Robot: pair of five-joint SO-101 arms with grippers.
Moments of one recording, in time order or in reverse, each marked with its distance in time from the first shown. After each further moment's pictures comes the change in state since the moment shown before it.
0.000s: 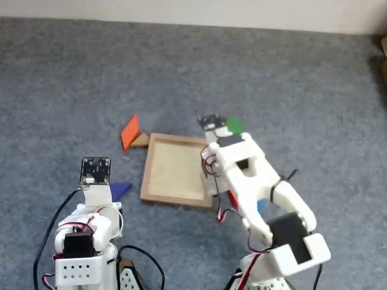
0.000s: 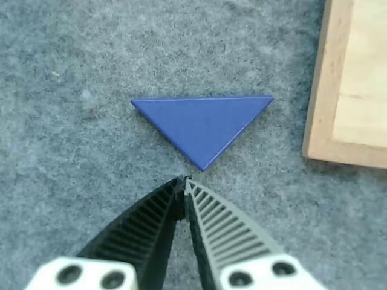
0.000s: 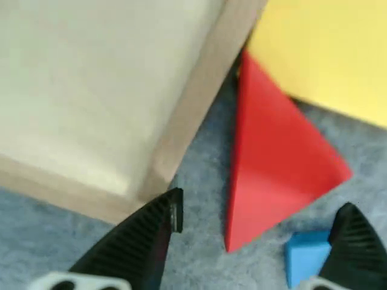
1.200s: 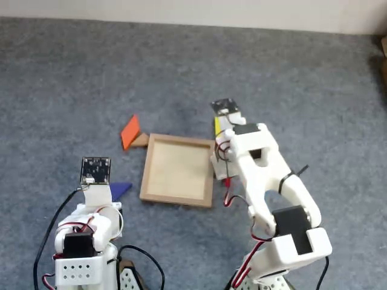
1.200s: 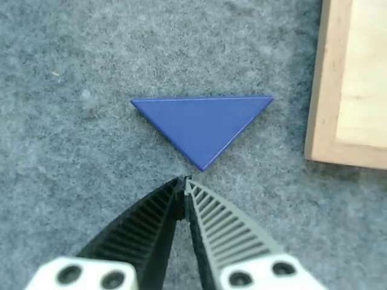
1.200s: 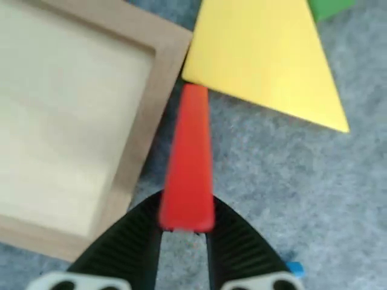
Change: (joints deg) left arm 0.0 0.0 0.0 0.0 0.0; right arm 6.3 2.5 -4.9 -3.8 5.6
